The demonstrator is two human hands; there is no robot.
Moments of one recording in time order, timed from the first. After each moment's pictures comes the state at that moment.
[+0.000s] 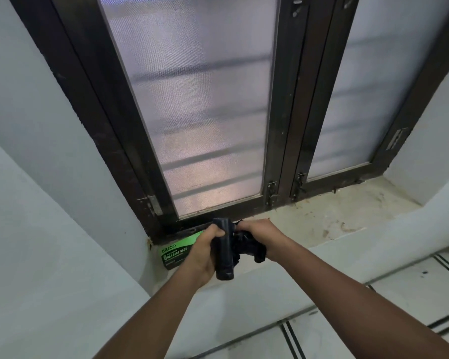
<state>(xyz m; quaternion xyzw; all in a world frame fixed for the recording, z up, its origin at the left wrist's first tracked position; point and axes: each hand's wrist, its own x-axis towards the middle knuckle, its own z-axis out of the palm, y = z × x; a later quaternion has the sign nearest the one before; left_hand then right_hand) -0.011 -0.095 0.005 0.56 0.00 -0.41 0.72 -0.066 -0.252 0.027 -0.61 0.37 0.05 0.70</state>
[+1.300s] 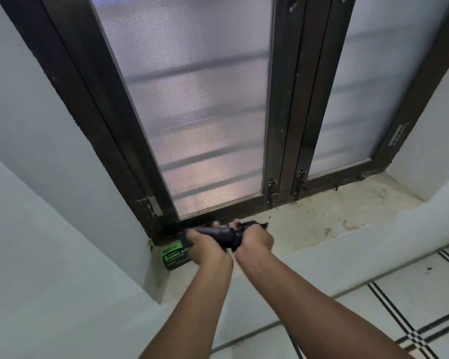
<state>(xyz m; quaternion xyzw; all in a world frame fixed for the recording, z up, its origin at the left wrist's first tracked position) -0.019 -0.140 0.029 0.39 0.38 -0.10 0.83 -0.046 -0.204 0.033 -0.17 0.54 -0.21 0.80</state>
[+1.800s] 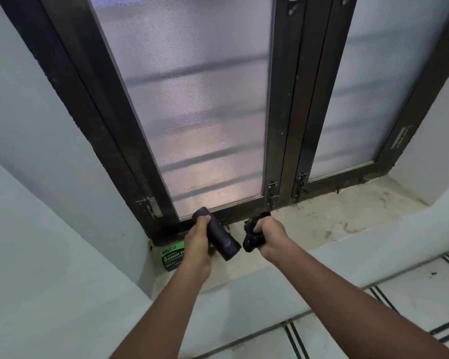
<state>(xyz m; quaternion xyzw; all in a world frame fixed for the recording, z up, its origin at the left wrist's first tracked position) -0.002 -0.112 0.022 0.58 0.18 -0.25 0.76 -0.058 -0.263 0.014 -0.39 0.45 -0.09 0.80</state>
